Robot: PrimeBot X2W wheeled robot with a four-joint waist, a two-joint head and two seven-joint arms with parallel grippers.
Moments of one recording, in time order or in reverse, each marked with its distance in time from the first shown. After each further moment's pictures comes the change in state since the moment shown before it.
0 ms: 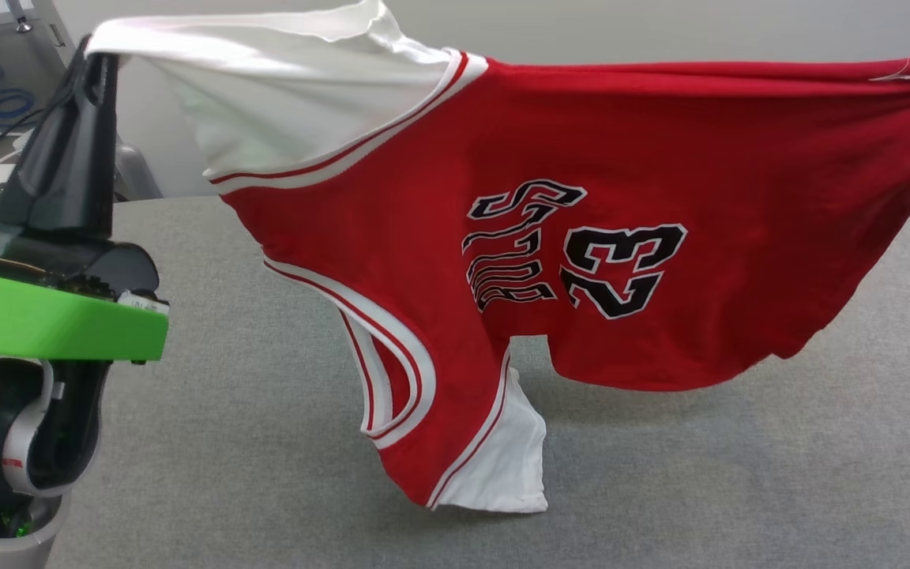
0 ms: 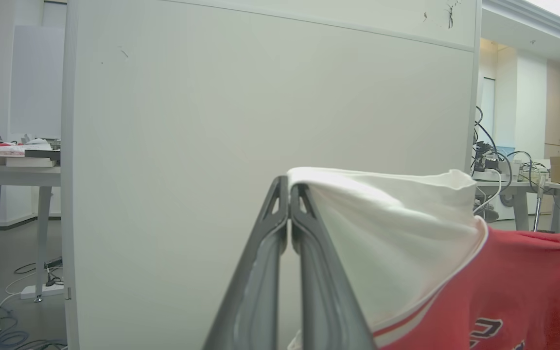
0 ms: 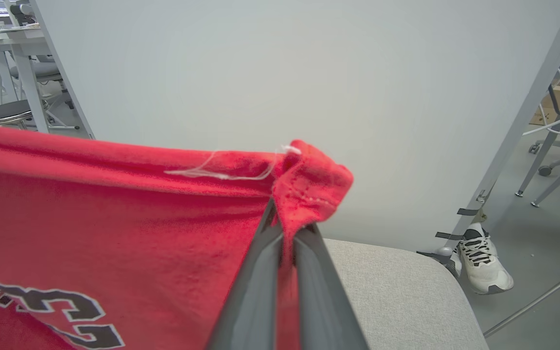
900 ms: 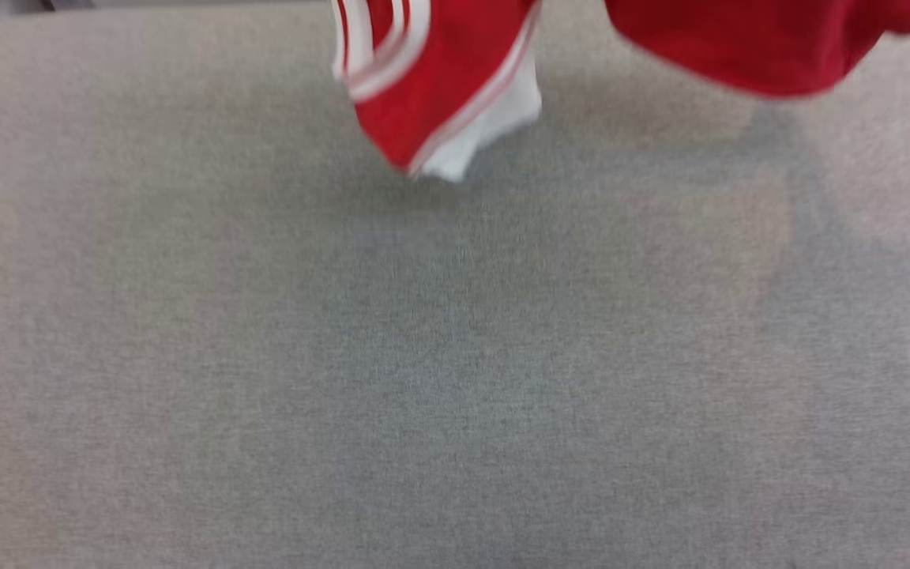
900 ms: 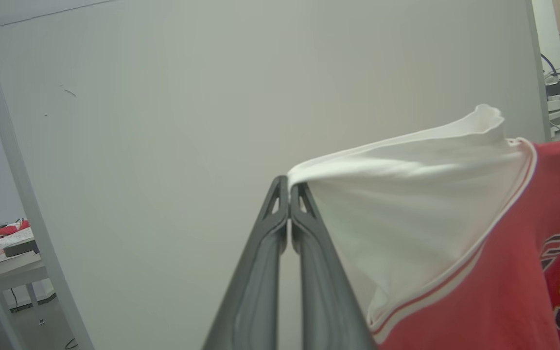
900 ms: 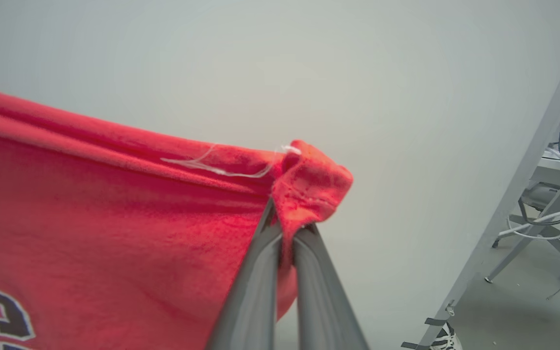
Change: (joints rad) left arm -0.823 0.099 -0.086 0.417 0.059 -0.267 0.113; right arm -0.604 -0.085 0.070 0.245 -0.114 0.001 -0.228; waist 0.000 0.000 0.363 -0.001
